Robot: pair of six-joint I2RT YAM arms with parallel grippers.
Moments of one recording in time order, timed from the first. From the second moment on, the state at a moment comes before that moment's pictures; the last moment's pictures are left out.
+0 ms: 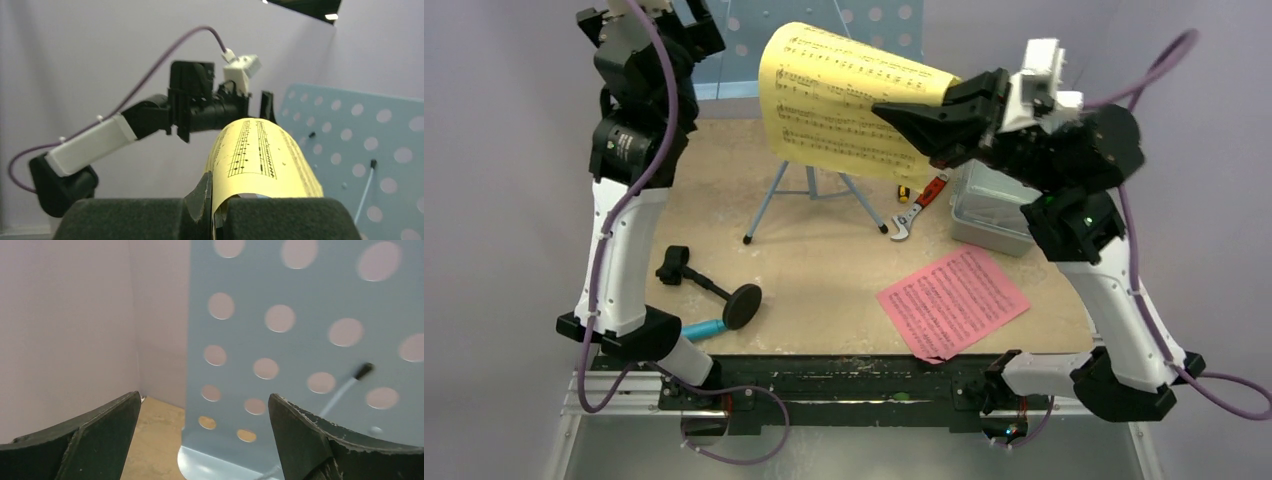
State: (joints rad) left arm -0.44 1.56 2.31 -0.52 -0.76 0.00; right arm 0.66 1.24 1.85 -0.04 -0.64 0.11
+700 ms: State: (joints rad) left arm -0.13 1.51 2.12 -0.48 -0.04 -0.41; right arm 0.66 1.42 1.77 -0.12 -0.17 0.09
